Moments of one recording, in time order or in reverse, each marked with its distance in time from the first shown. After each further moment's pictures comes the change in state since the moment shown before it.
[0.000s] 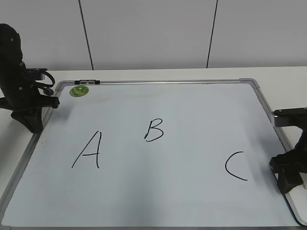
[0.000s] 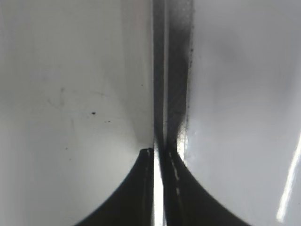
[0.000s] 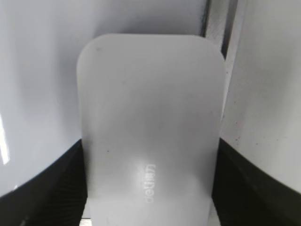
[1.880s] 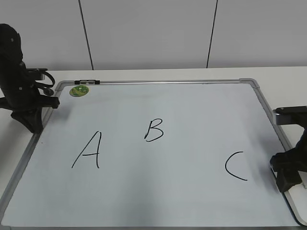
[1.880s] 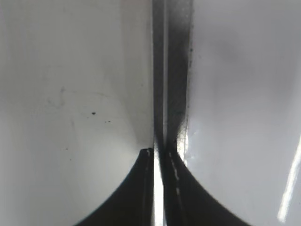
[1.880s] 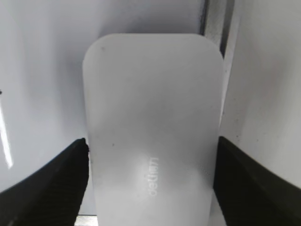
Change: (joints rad) left arm 0.000 0.000 0.000 0.006 0.000 0.000; right arm 0.000 -0.025 0.010 0.013 -0.006 0.004
